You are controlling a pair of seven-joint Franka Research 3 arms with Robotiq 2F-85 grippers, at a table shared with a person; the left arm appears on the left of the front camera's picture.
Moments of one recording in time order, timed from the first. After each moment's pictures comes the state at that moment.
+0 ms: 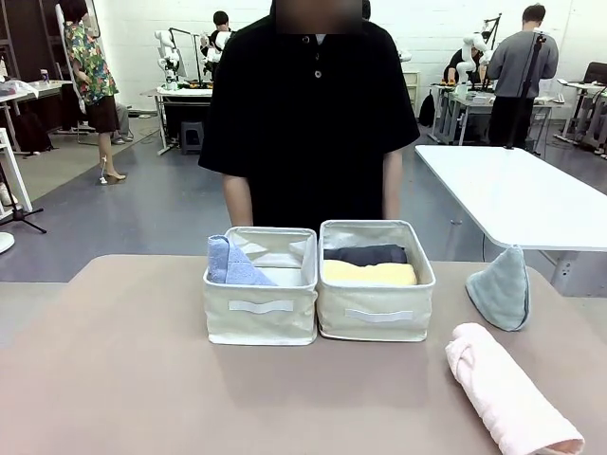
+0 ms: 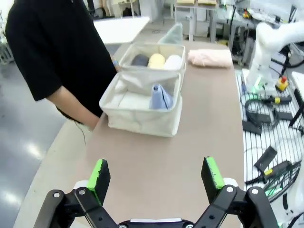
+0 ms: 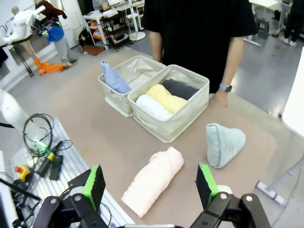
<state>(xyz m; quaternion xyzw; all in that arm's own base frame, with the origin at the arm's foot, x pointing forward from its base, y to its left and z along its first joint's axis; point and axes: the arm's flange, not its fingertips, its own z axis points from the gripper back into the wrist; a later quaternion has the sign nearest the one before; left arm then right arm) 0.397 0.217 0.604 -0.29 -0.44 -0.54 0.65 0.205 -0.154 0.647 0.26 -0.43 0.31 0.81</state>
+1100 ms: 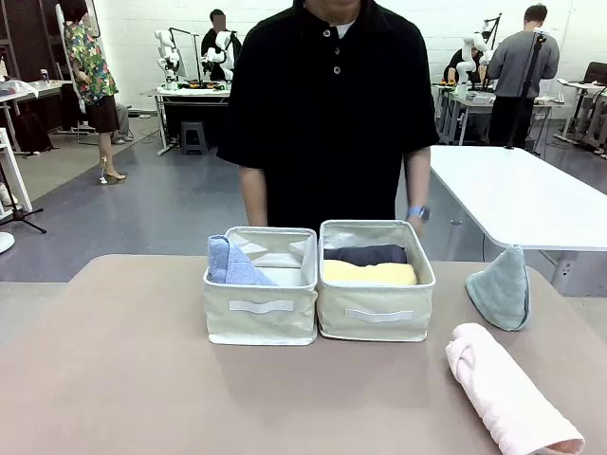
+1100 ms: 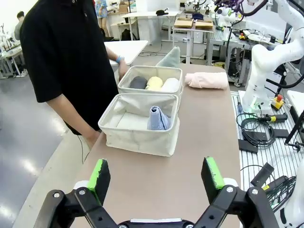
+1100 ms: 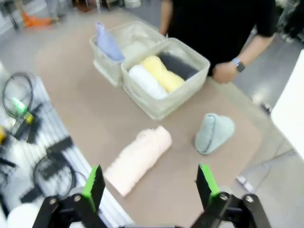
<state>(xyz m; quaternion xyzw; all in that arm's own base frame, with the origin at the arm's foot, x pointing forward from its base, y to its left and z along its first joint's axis) 0.401 0.218 0.605 -0.33 -0.47 -0.52 0.63 0.210 -0.074 0.667 0.12 -0.36 0.41 0.83</state>
